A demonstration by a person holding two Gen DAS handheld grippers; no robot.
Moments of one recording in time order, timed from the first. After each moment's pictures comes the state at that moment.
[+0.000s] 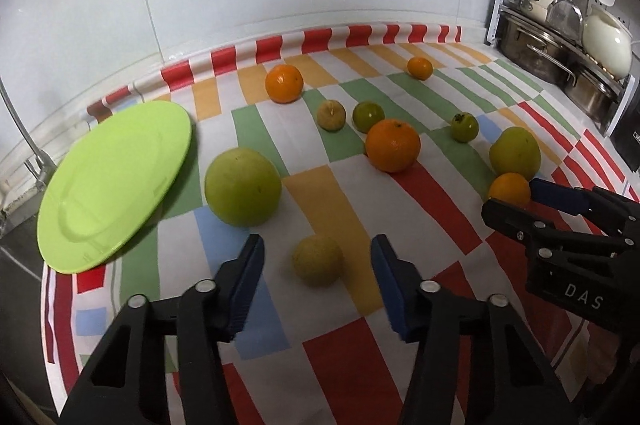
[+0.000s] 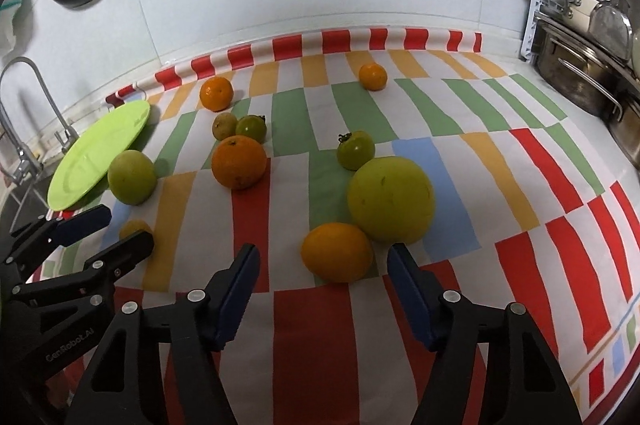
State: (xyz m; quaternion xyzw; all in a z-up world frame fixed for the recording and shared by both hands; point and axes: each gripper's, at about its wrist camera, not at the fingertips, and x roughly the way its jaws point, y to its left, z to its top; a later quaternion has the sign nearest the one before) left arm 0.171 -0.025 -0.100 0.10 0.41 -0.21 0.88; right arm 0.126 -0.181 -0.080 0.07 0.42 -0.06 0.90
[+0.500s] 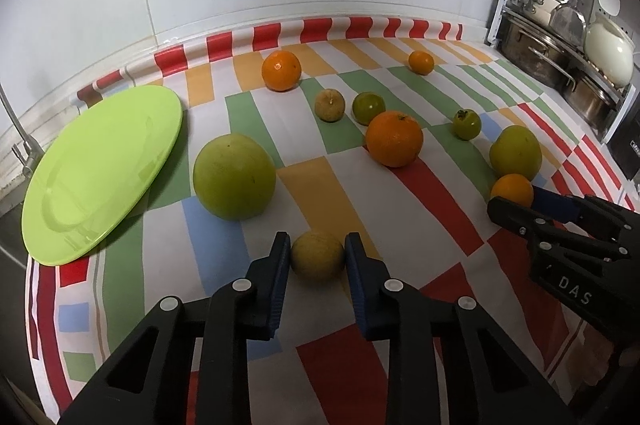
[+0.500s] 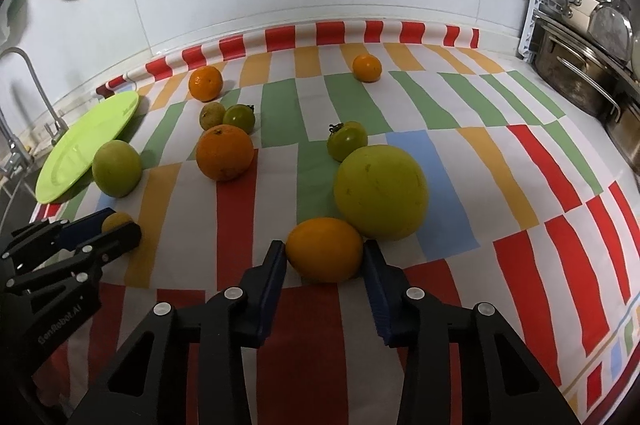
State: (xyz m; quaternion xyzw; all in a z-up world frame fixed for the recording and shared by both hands) left arm 0.178 -0.024 -0.107 0.08 0.42 -0.22 0.88; right arm 0.129 -0.183 -0.087 0.06 0.43 -0.07 0.90
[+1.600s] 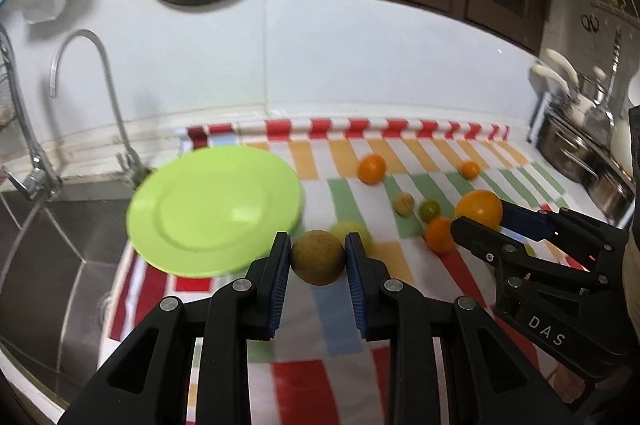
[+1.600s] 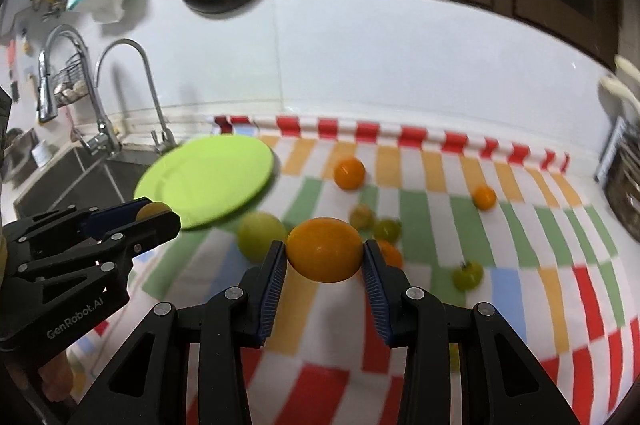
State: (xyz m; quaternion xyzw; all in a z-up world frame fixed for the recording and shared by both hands) left arm 0.155 0.054 -0.027 0.01 0.32 -0.10 0.94; right arm 0.145 -0.102 -0.012 -0.02 0.33 0.10 0.94
